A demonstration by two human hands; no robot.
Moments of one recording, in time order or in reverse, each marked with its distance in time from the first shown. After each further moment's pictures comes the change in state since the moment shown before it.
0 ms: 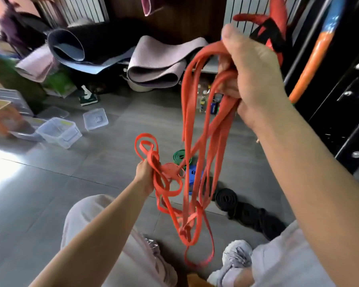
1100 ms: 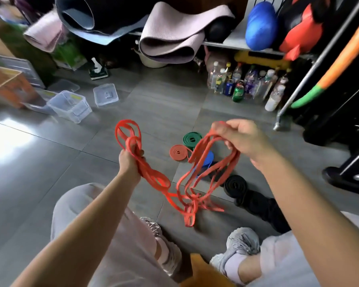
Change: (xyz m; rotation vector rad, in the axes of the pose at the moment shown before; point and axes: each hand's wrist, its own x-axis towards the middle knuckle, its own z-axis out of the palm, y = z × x) left_hand 0.032 -0.007 -0.065 -0.109 0.175 0.061; right_hand -0.057 0.142 -0.042 -0.412 -0.090 0.518
